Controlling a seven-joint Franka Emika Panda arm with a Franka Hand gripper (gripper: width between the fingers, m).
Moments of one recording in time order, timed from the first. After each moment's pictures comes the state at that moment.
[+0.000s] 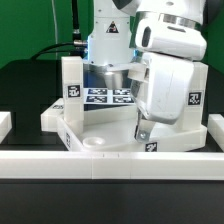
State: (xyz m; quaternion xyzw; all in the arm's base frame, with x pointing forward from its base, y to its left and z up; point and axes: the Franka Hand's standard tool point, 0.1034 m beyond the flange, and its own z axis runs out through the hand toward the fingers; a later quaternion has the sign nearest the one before) arm 0.630 0.005 0.032 0.72 0.68 -0.01 0.13
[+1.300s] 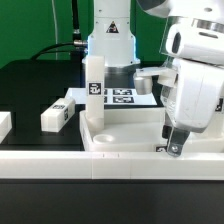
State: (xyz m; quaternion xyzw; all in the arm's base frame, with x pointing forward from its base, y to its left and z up) arm 0.636 0.042 0.028 0.75 0.65 -0.01 0.12
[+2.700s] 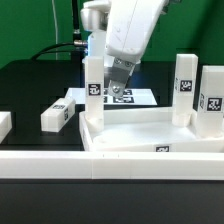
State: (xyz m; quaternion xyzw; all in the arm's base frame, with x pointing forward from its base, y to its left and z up) arm 0.640 -0.036 0.111 0.77 0.62 -0.04 0.14
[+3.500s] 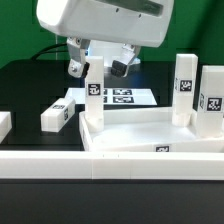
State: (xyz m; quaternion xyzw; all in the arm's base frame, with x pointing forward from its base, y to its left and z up) arm 0.641 -0.060 0.130 0.92 0.37 -0.05 0.13
